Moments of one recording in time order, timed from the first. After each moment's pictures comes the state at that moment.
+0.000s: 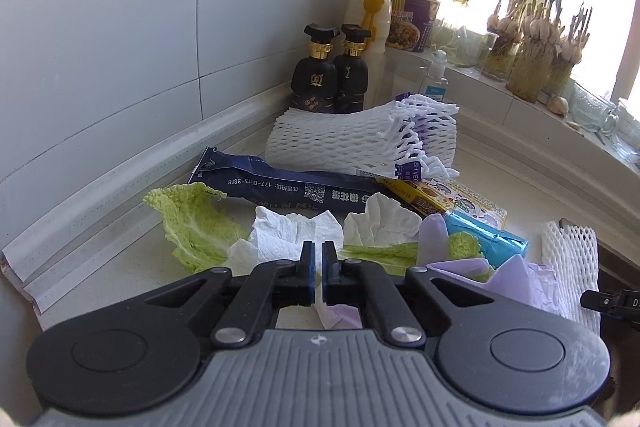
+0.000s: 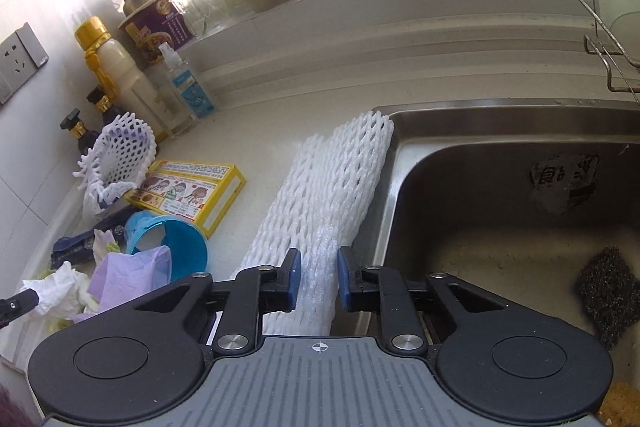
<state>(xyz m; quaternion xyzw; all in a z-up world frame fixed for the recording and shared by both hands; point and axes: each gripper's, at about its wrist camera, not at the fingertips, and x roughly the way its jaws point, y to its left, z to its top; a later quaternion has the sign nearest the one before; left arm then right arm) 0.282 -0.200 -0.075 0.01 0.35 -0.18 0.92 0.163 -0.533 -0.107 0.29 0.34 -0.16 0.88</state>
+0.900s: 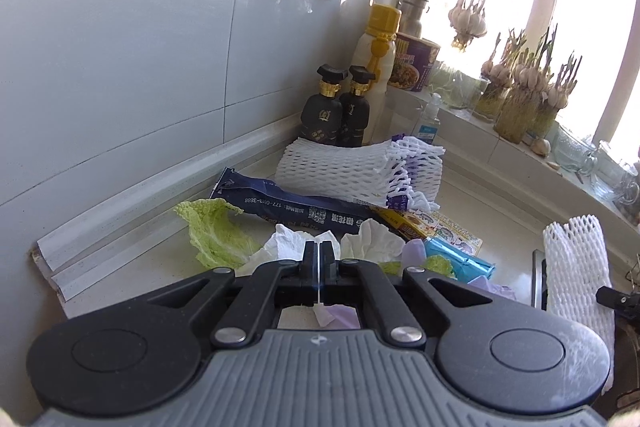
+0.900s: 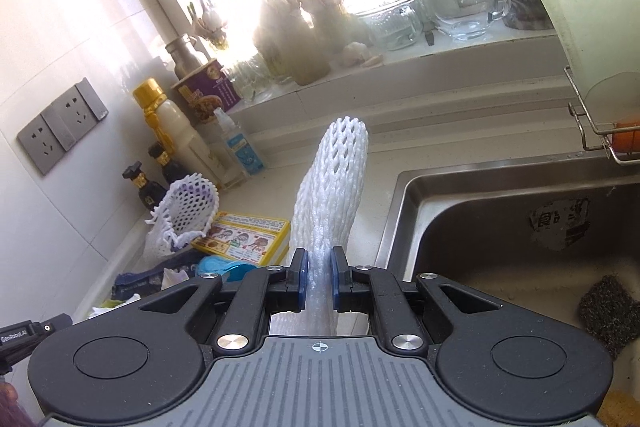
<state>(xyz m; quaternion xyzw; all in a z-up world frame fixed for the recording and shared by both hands) 0.260 -0.176 -0.046 -0.02 0.33 -0.19 0.92 0.121 -0.528 -0.048 0.30 0.26 -0.13 0.91</state>
